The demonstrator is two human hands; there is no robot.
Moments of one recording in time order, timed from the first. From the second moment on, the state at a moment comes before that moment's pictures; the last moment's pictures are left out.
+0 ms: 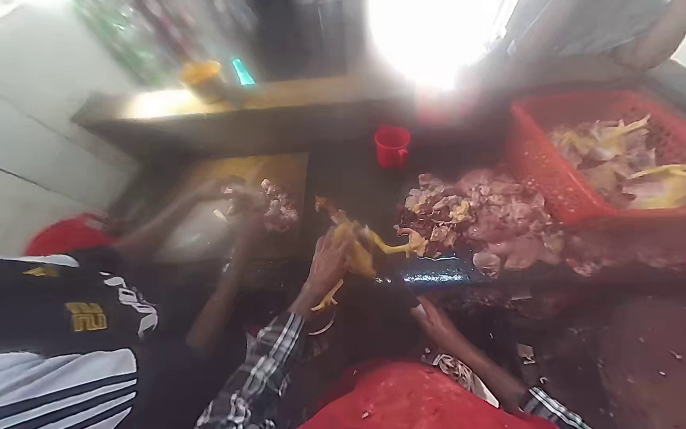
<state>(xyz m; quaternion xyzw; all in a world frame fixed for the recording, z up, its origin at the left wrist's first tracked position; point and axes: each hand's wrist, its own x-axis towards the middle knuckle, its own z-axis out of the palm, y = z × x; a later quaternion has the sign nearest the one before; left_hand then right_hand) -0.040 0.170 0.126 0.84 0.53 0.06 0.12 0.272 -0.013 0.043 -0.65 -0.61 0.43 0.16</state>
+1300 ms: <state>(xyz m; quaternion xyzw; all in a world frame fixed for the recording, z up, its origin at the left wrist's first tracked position) -0.014 0.215 0.080 0.70 0.64 0.24 0.20 0.248 0.114 0.110 -0.54 -0.53 0.64 0.12</state>
